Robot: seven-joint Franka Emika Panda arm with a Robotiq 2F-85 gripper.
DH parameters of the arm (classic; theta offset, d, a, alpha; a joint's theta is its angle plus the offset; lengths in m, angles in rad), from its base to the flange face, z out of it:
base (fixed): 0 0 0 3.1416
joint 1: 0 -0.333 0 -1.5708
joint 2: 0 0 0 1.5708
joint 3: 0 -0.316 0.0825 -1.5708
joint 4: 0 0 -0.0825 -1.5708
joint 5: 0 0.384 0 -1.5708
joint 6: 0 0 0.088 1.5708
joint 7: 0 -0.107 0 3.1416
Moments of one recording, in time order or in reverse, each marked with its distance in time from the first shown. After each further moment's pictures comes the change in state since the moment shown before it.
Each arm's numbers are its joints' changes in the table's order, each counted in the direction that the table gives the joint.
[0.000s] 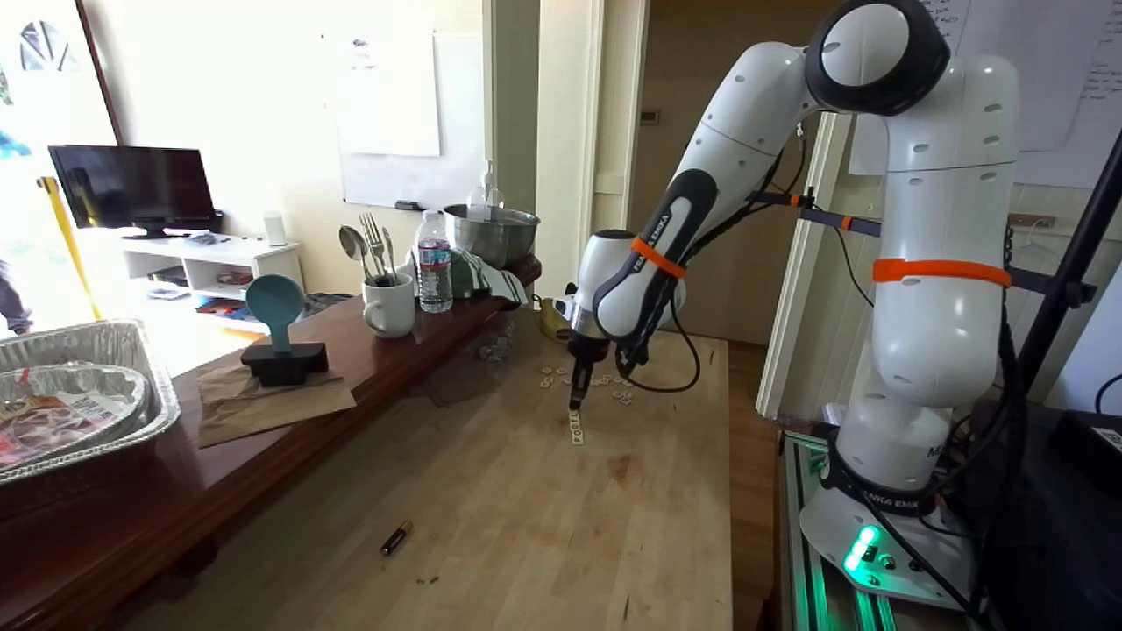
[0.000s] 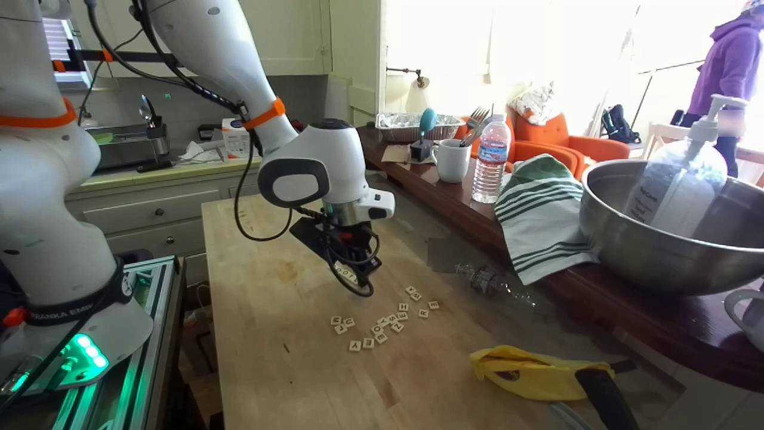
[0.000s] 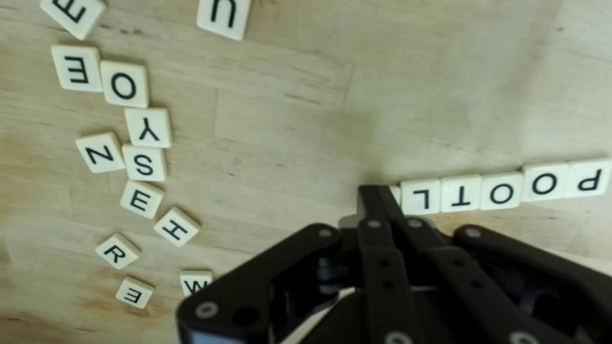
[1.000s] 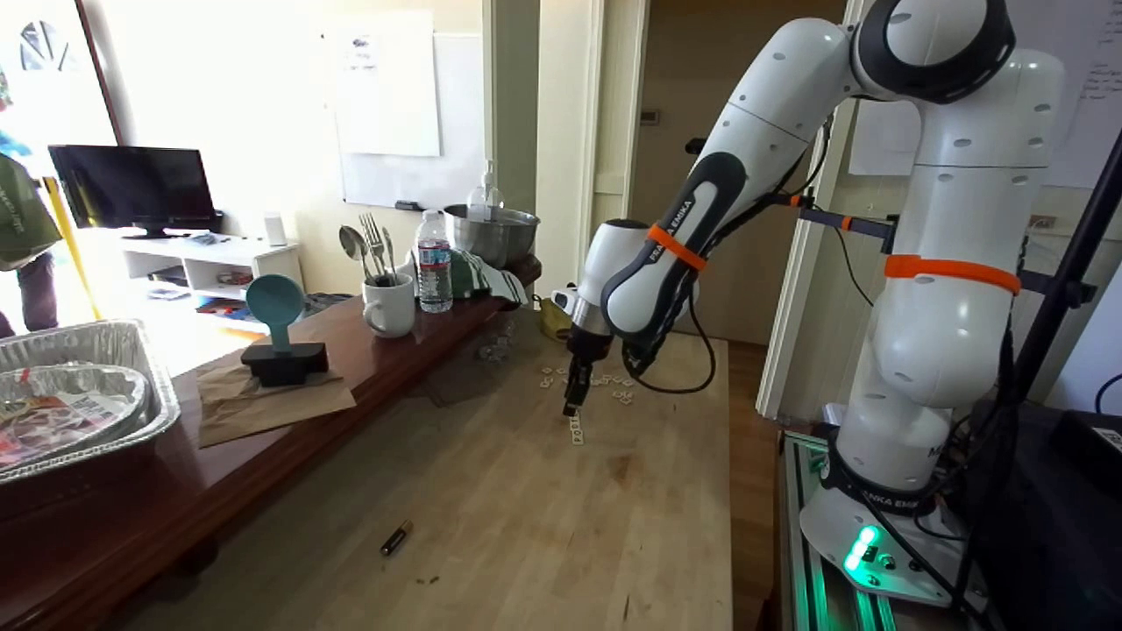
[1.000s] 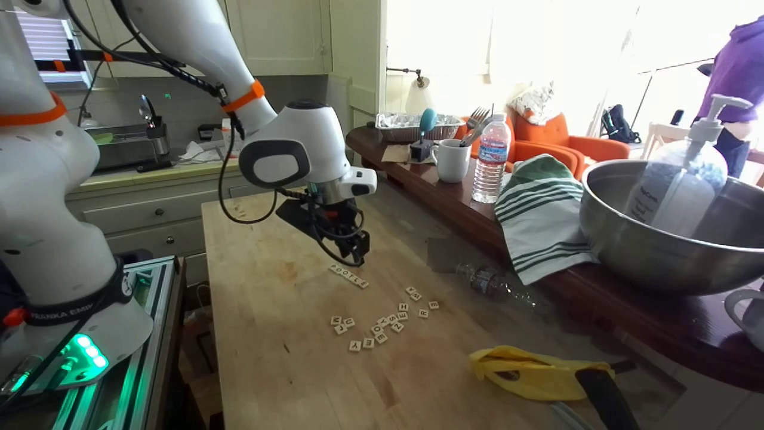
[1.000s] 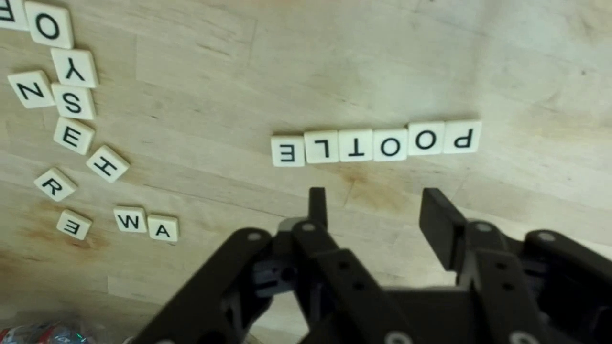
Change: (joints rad) arm -0.014 0.127 -0.094 -0.092 0.095 -0.023 0.049
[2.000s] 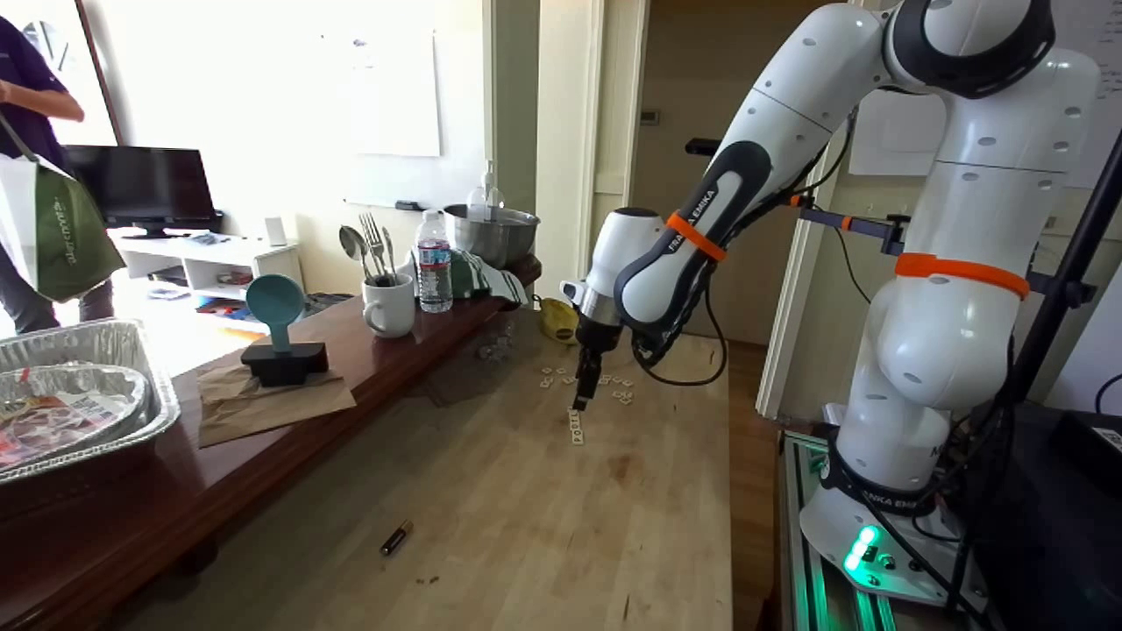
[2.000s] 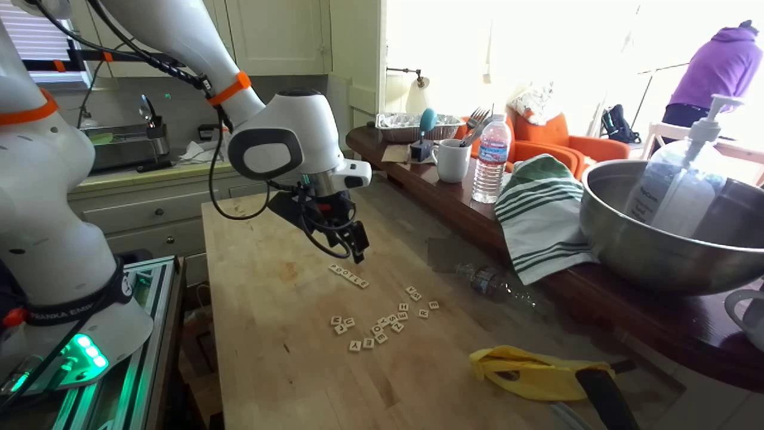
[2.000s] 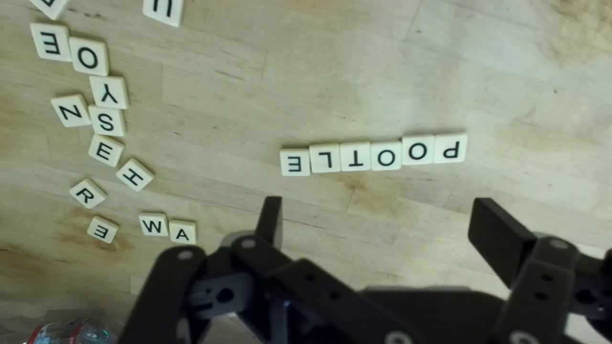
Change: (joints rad) arm -0.069 0.086 0.091 -0.038 -0.063 0.054 -0.058
